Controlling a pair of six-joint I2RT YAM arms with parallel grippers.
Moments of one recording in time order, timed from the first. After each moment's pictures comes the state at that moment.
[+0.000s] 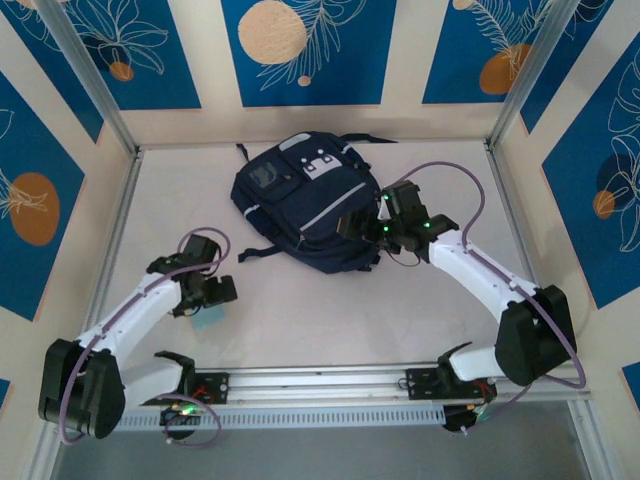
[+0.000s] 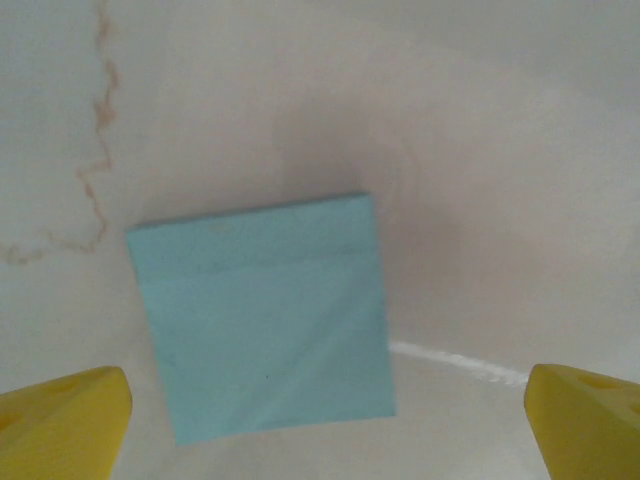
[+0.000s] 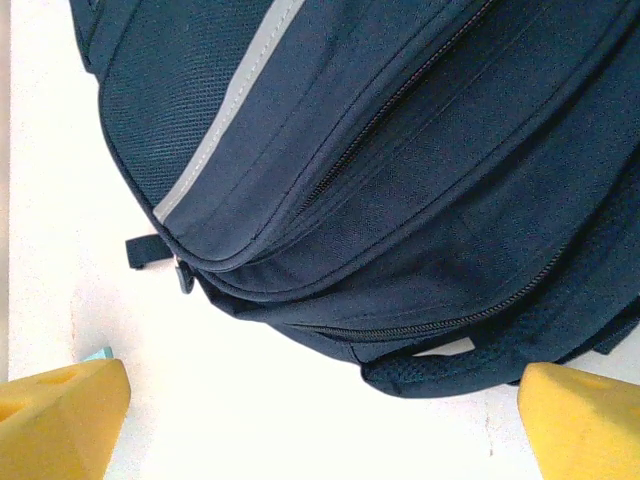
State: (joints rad) left arm -0.29 1.12 0.64 -0.90 -0.10 -0.60; right arm 0.45 1.37 1.00 -0.49 -0.24 0.66
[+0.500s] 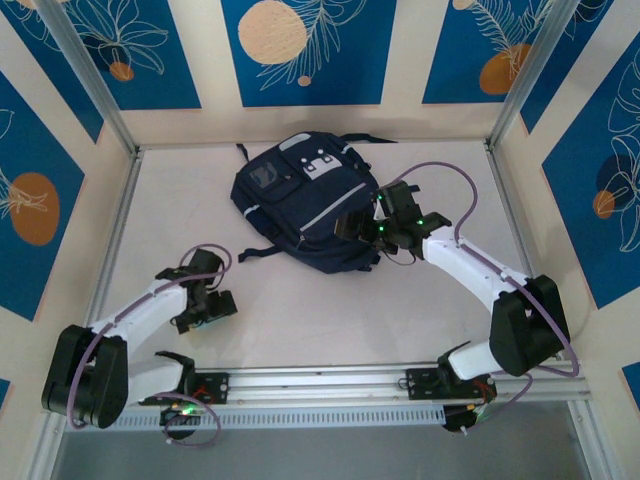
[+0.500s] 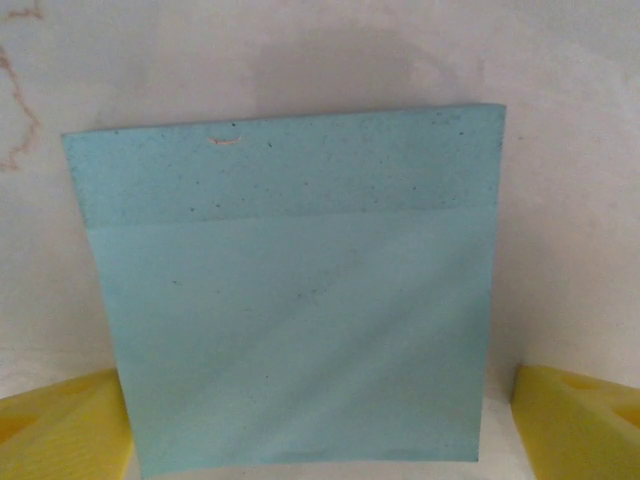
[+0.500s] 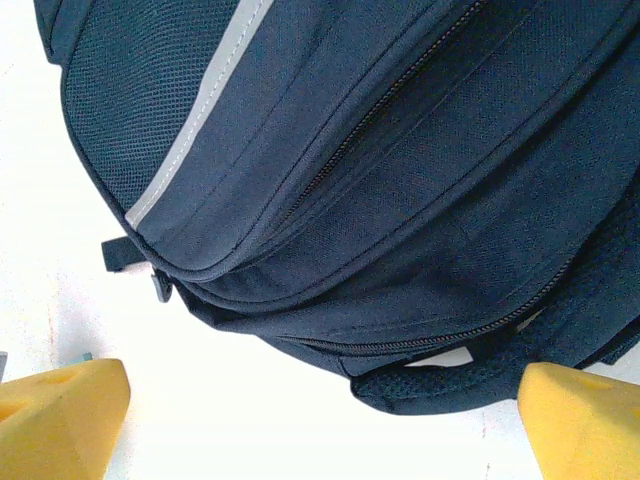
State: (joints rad) left arm -0.29 1.18 0.53 -0.80 -0.07 -0.68; right arm 0.46 1.42 1.01 -0.49 -0.23 0.67
